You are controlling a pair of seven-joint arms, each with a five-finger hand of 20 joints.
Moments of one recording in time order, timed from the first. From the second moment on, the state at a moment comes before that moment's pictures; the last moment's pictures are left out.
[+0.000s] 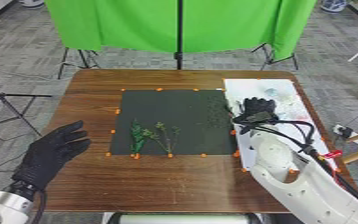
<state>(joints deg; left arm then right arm) 131.7 -67.6 -113.4 -122.7 41.5 -13.4 -7.4 -74.9 -50.0 48.2 -97.5 -146.1 -6.3 42.5</state>
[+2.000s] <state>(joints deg) 131.9 -68.2 -113.4 -122.7 41.9 -13.3 -7.3 -85.7 -51.3 61.1 -103.2 -123.5 5.3 28.8</state>
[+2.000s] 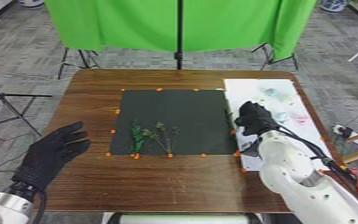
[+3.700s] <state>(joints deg) 131.7 -68.2 -113.3 -122.6 42.7 -13.5 -8.4 -75.7 -54.5 56.0 -97.7 -133.5 -19.2 35.2</state>
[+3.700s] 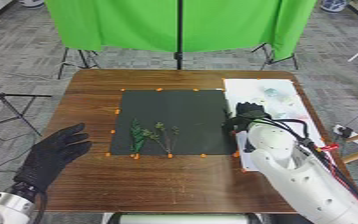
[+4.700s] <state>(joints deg) 131.4 -68.3 -113.4 -122.4 43.1 -14.0 -8.6 -87.4 -55.2 61.9 -103.1 -122.3 4.2 32.3</state>
